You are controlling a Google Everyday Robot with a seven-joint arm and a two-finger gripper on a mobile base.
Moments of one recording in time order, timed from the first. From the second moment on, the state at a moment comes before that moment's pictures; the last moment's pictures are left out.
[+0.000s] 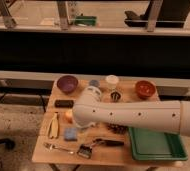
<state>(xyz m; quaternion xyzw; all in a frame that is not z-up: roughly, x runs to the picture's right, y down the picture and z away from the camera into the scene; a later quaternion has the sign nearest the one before) -0.082 0.188 0.700 -0.28 -0.16 -0.11 0.94</state>
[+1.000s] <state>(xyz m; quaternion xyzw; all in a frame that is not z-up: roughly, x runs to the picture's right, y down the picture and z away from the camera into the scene) -0.178 0.138 0.719 -0.26 -0.21 -0.17 0.93</state>
